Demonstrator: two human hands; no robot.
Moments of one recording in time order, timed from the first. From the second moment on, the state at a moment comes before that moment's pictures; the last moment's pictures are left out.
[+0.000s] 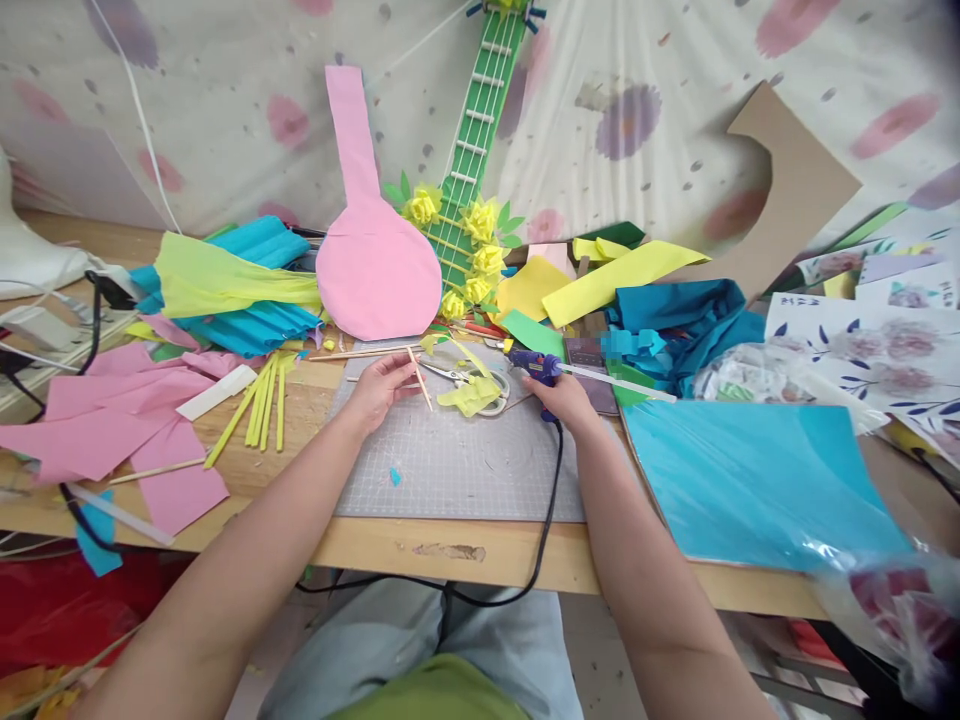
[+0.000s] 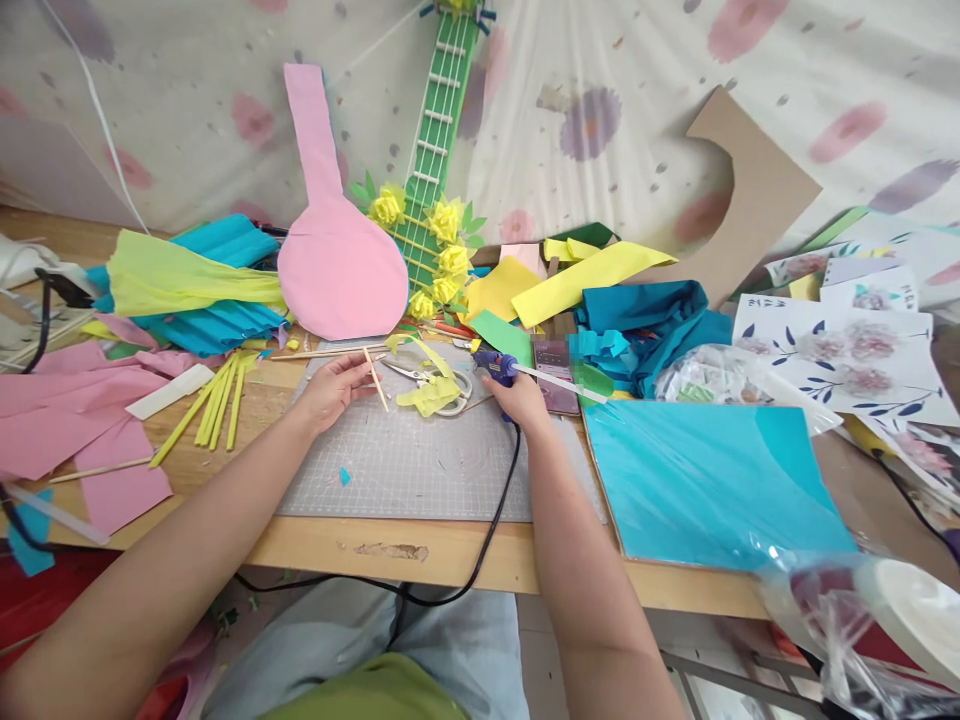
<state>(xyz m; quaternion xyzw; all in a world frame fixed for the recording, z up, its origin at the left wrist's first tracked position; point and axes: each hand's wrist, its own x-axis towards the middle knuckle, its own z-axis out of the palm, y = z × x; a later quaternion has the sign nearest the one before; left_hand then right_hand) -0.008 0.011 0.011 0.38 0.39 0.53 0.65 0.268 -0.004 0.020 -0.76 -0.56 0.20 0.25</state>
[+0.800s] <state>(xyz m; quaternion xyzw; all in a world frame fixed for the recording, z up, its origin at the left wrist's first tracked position) -0.005 0.010 0.010 0.41 0.41 0.50 0.65 0.232 -0.032 0.020 -0.49 -0.66 0.50 0.27</state>
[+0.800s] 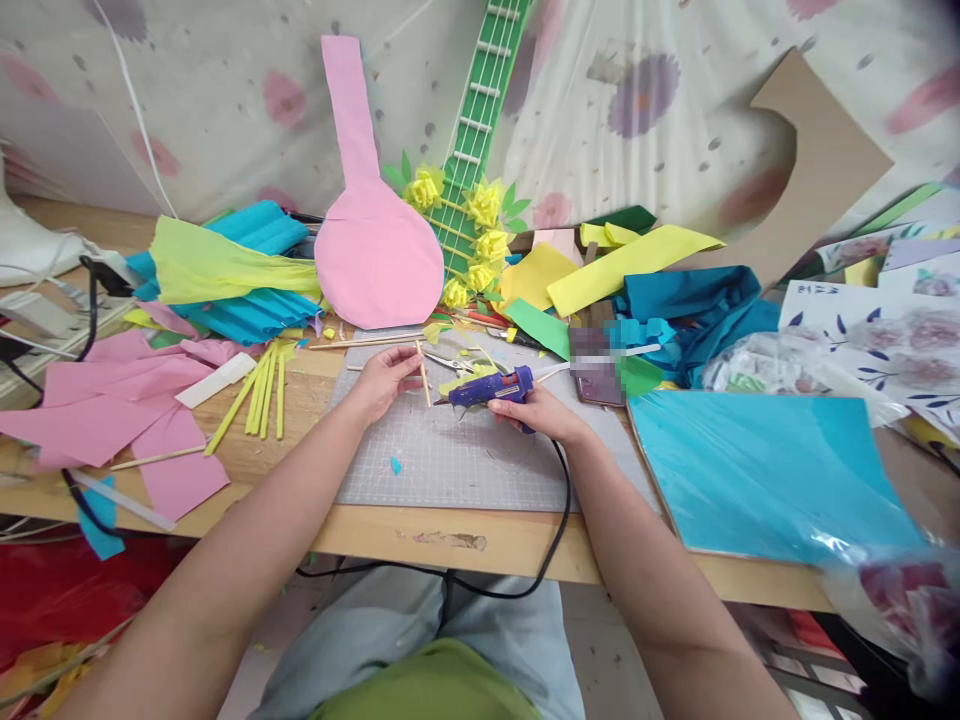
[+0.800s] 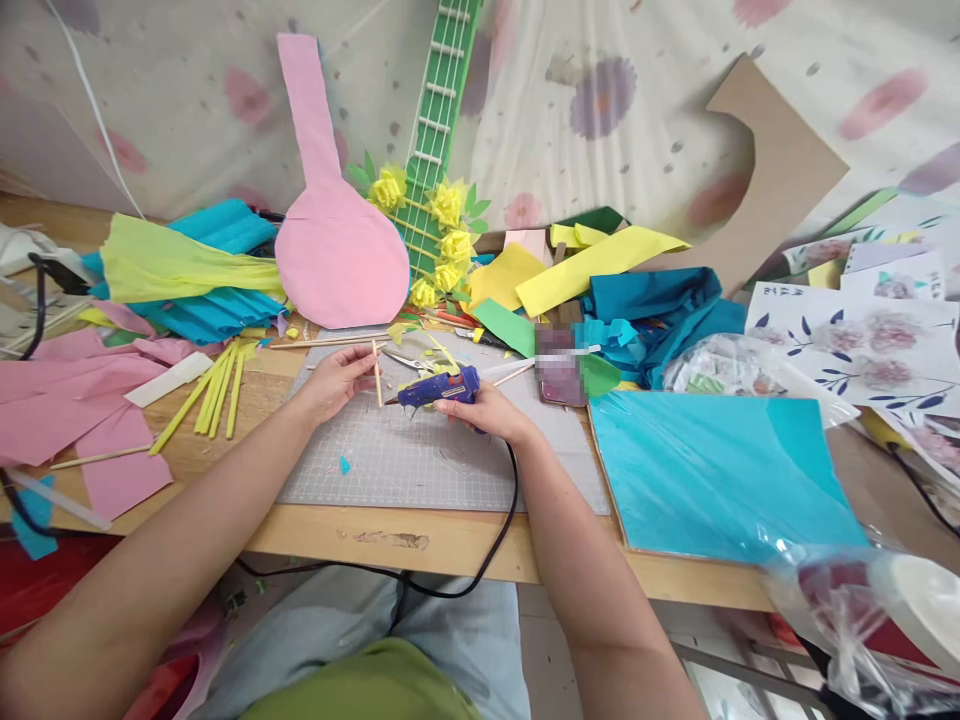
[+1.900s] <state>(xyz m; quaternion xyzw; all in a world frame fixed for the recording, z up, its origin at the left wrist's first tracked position) -0.002 0.006 0.008 0.46 0.41 0.43 0.66 0.228 -0.032 0.024 -0.49 -0.65 0.50 0.29</state>
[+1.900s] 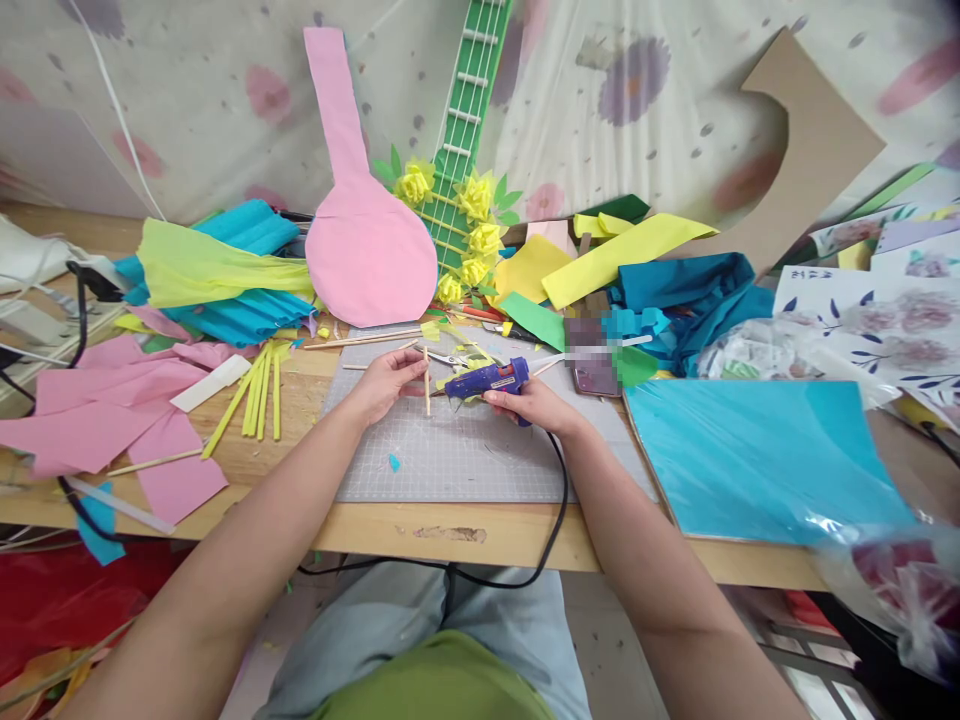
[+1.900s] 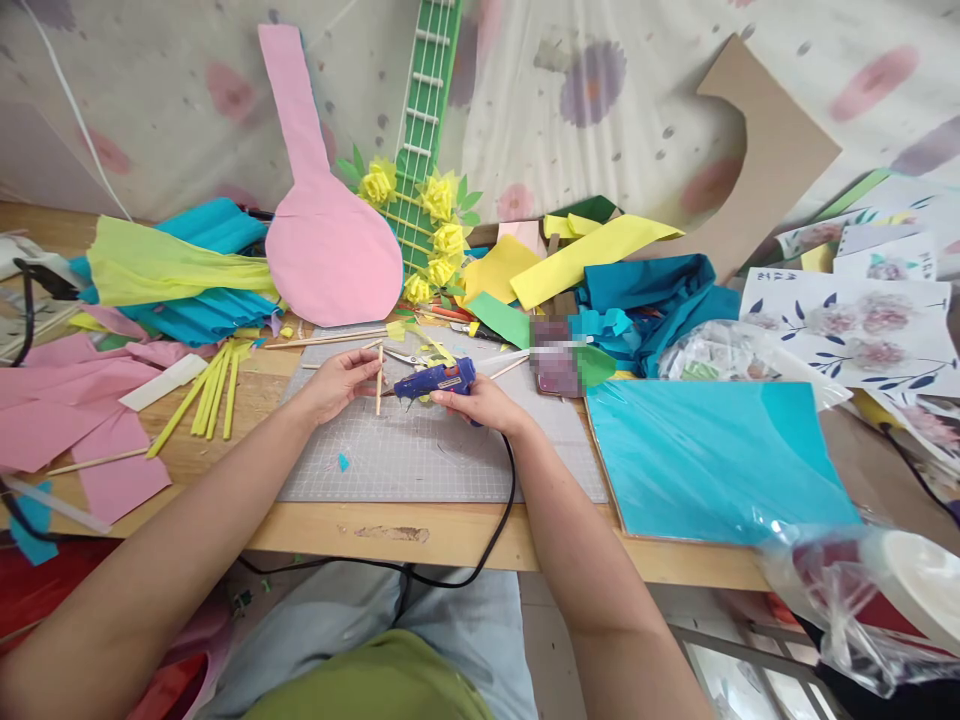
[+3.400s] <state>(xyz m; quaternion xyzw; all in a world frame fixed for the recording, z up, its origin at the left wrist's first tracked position) -0.001 0.000 0.015 0.49 0.40 0.35 0.70 0.230 -0.029 0.021 -0.51 -0.62 0.48 0.35</state>
